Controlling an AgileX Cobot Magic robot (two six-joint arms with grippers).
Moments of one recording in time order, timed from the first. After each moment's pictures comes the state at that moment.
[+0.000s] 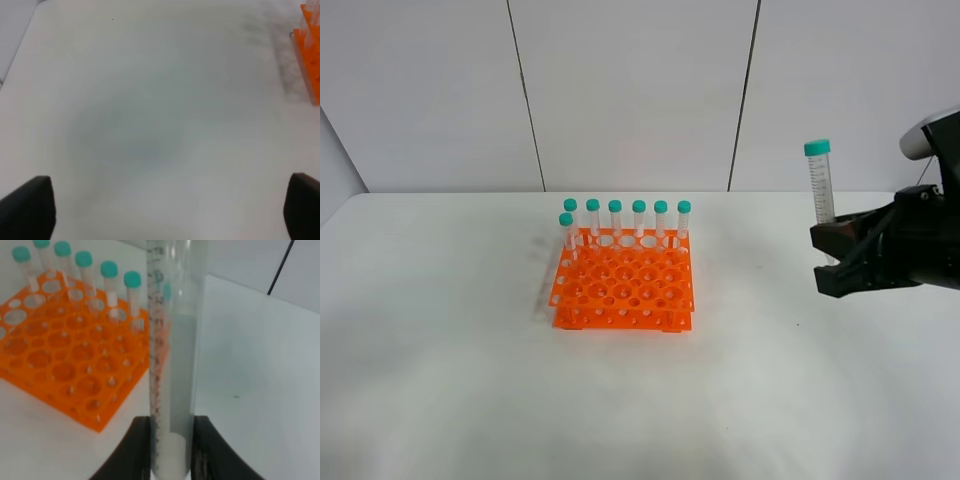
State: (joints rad) left arm 0.06 -0.01 -0.49 0.00 1.07 0.13; right arm 0.36 0.93 -0.56 0.06 0.26 -0.18
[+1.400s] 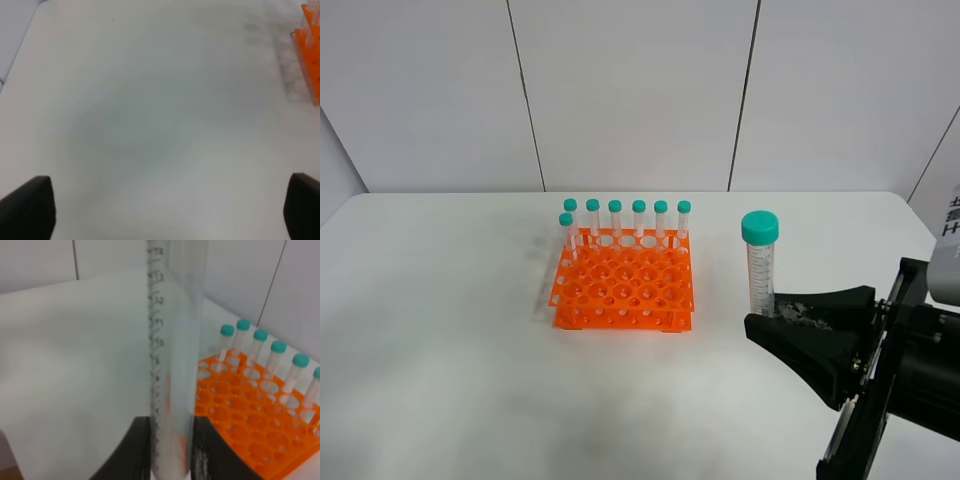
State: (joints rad) left arm 0.06 -0.01 -0.49 0.01 1.07 0.13; right arm 0.86 0.70 -0.29 0.22 -0.06 -0.34
